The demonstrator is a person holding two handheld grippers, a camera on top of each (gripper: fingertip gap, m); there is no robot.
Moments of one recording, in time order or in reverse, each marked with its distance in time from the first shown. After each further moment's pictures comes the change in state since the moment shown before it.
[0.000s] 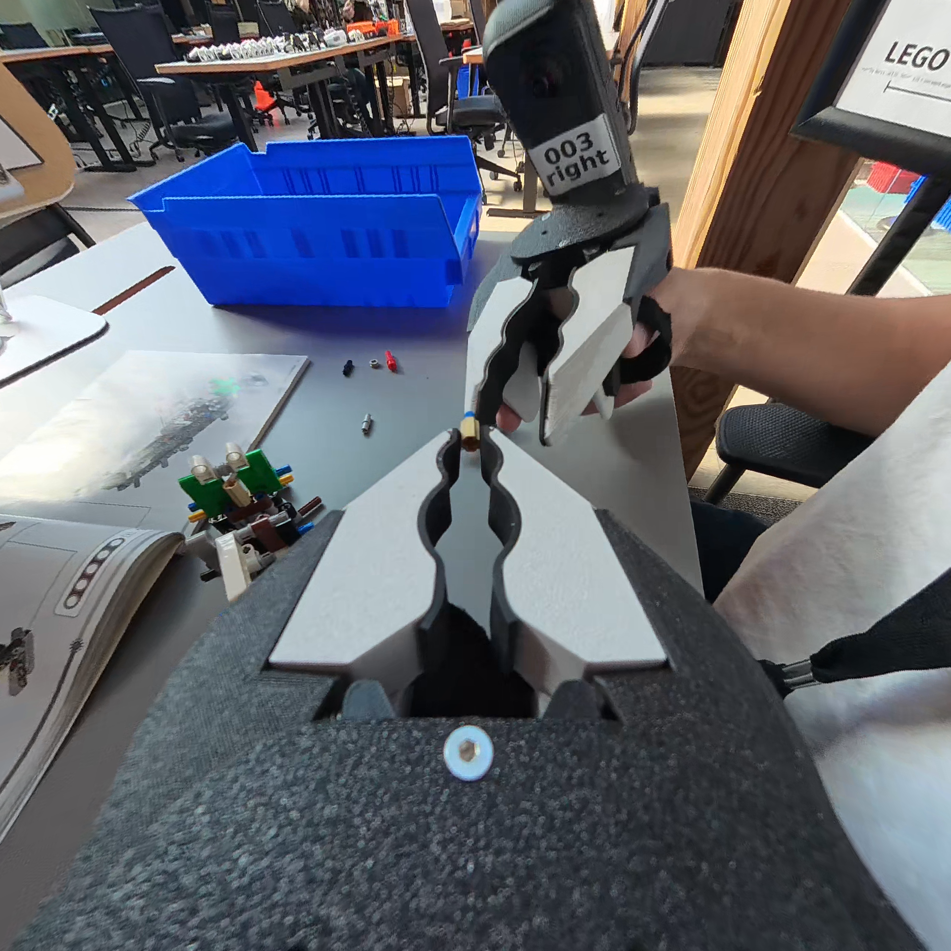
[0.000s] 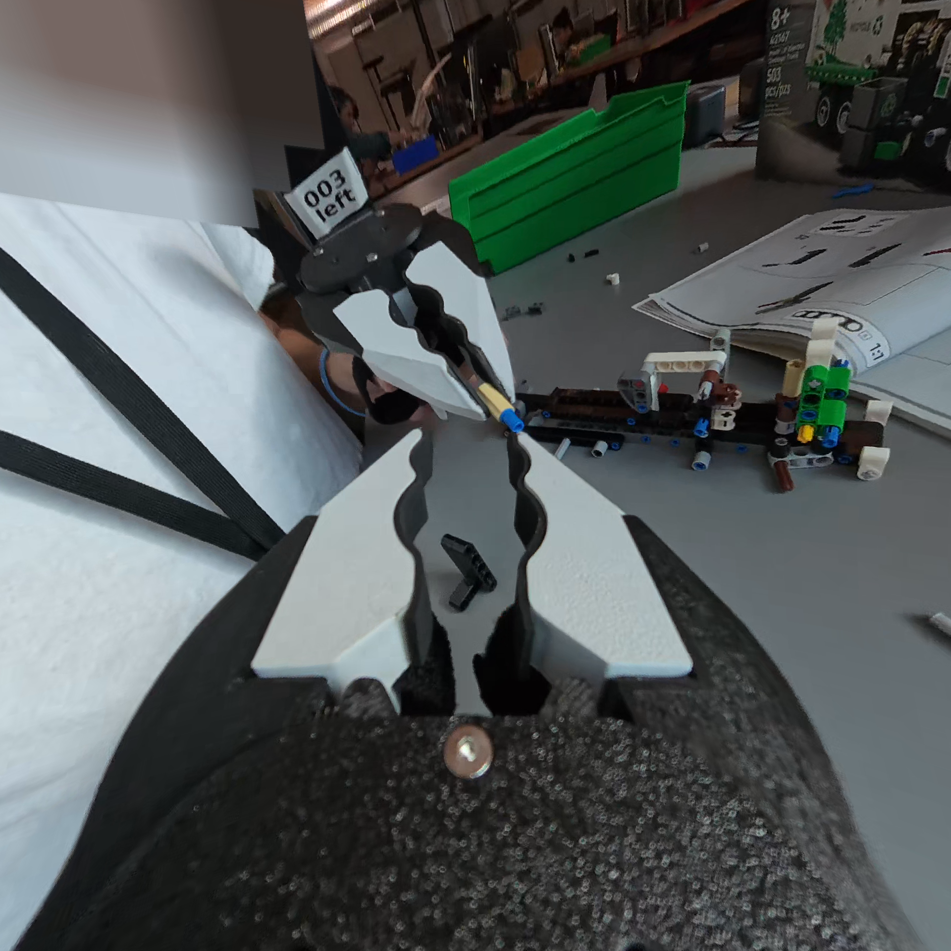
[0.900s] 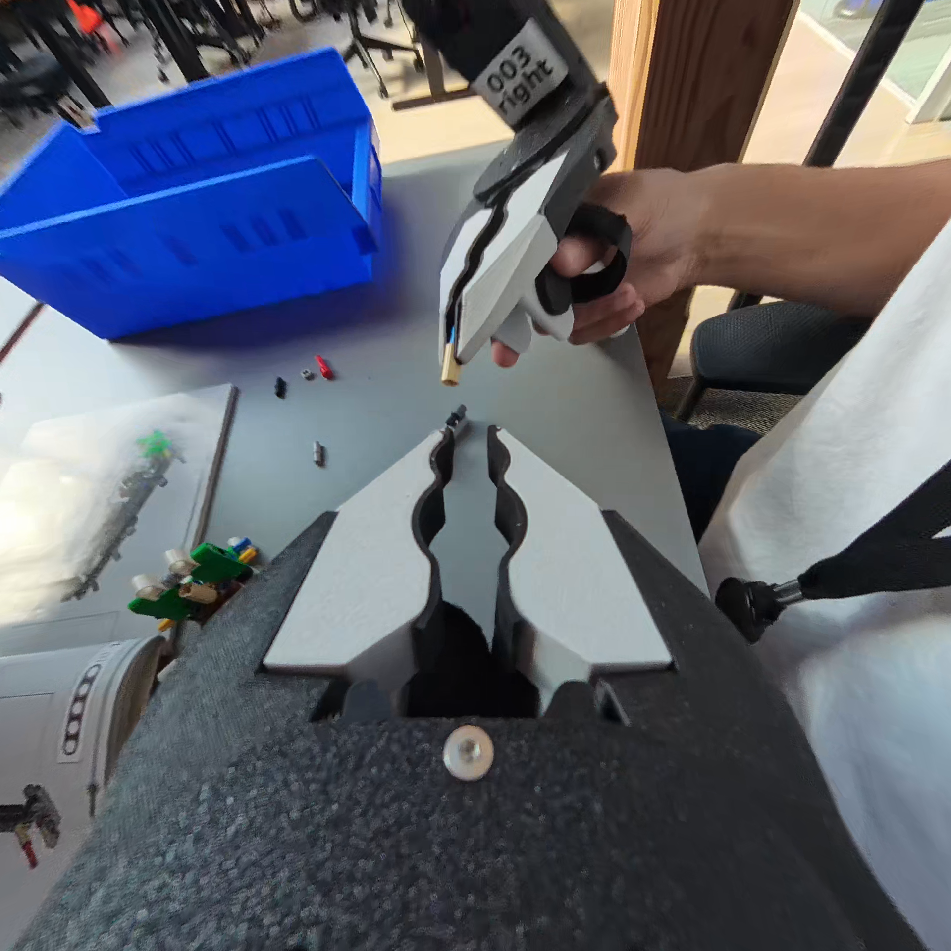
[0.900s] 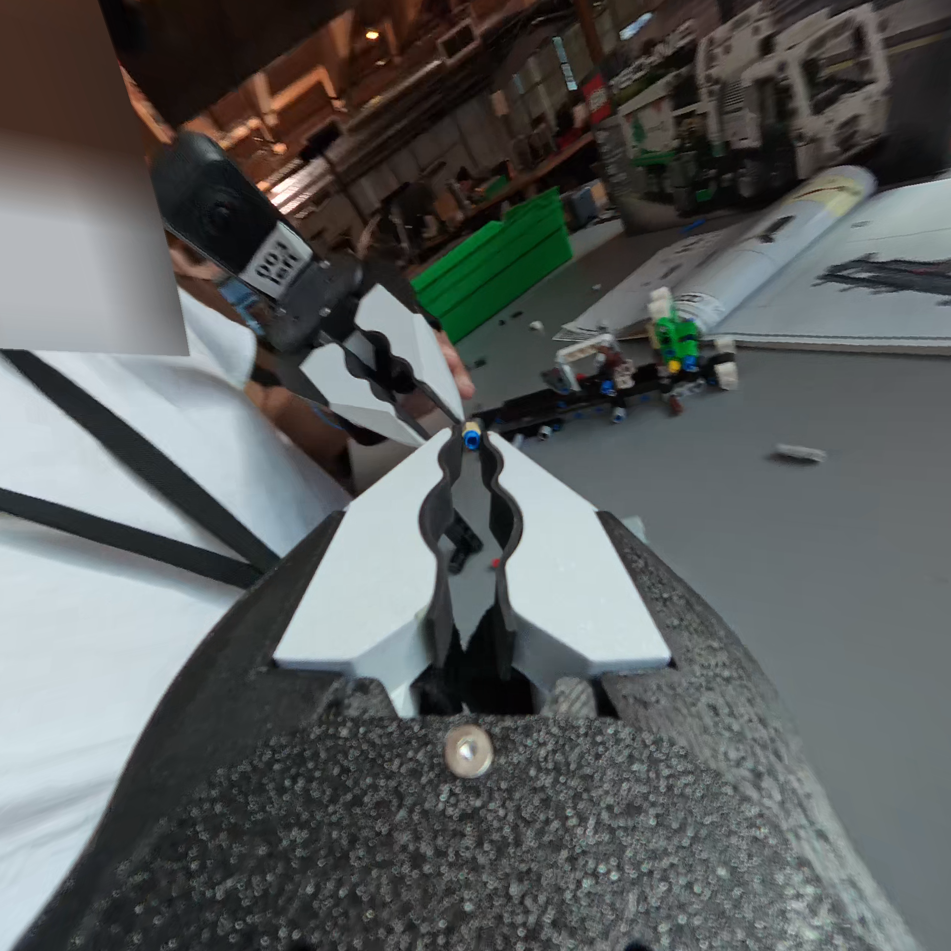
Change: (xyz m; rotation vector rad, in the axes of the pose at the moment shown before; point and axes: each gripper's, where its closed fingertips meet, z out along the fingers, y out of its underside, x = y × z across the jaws) left arm 0.024 -0.002 0.031 -0.197 0.164 0.189; right arm 0.015 0.000 -0.063 0.208 0.144 0.182
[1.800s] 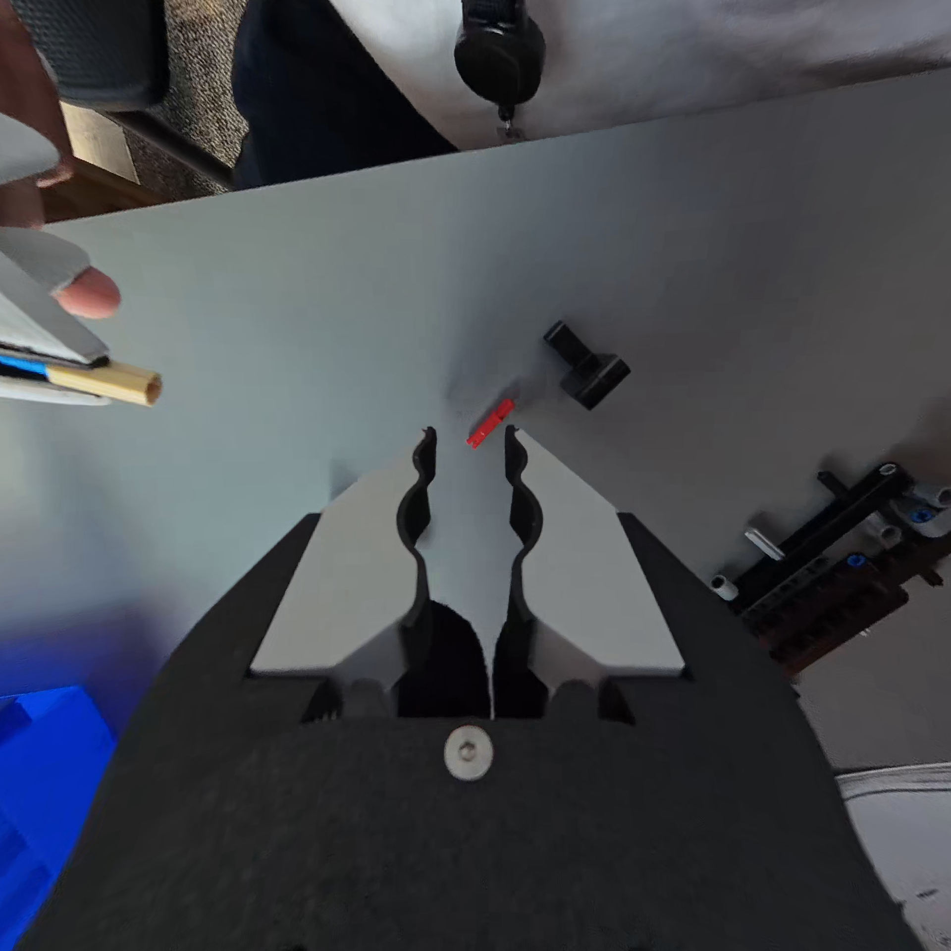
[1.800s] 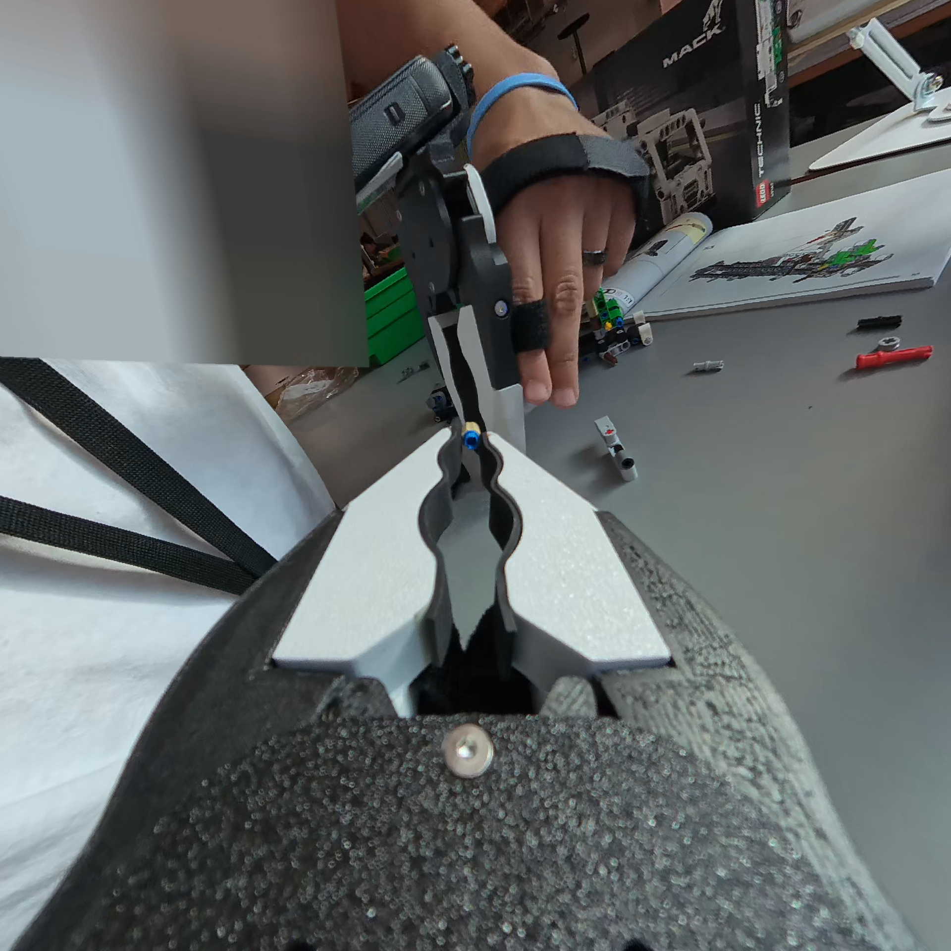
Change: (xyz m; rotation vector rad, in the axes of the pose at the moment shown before) left arm 0.027 0.072 0.037 -0.412 1.085 1.282; right arm -0.017 0.033 -0.057 0.128 0.204 -0.075
